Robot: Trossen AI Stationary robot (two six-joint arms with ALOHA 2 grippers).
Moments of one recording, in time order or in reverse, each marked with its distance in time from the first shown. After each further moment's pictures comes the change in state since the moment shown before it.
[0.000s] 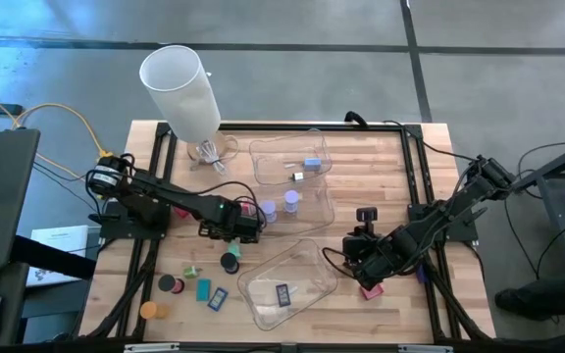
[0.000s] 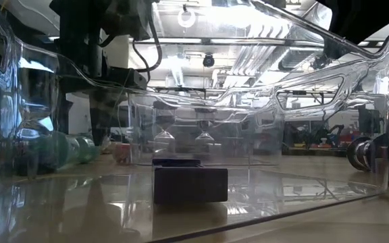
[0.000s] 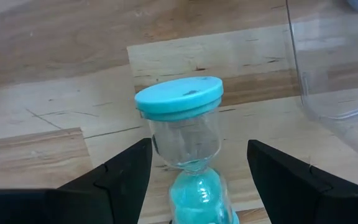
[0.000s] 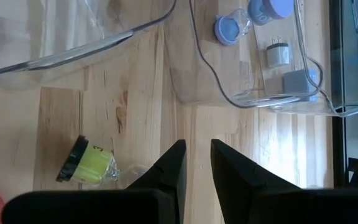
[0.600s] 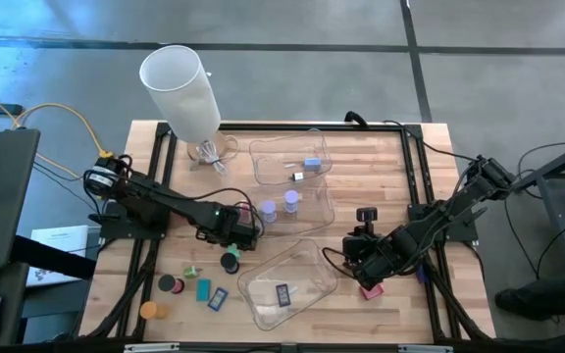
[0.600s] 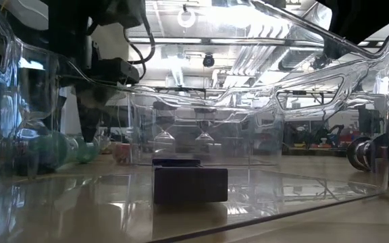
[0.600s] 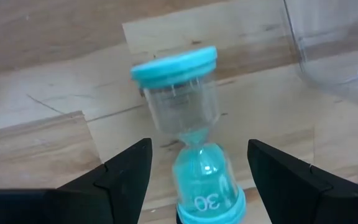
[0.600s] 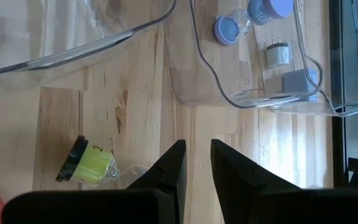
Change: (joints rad) left arm -0.060 -0.032 -0.001 0.004 -0.028 0.000; right arm 0.000 0.000 0.000 0.000 0.001 0.000
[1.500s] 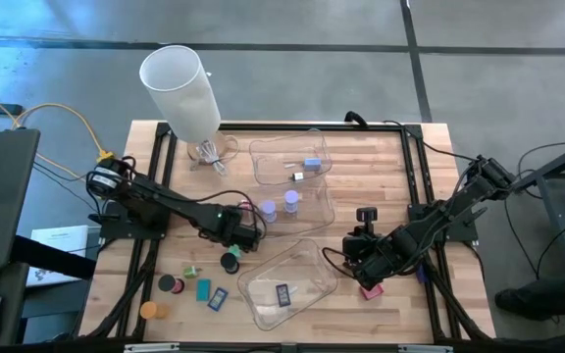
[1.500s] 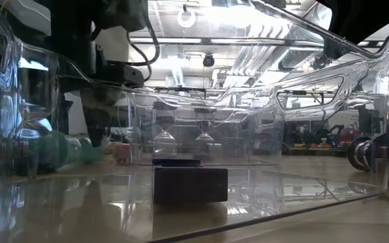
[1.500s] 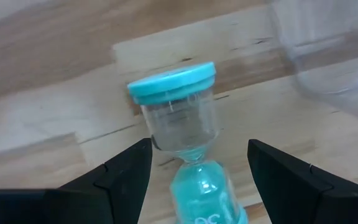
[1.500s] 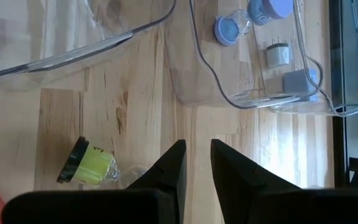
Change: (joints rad) left arm -0.012 0.032 0.003 0.031 -0.055 0.053; right arm 0.000 0.000 0.000 0.003 0.000 0.004
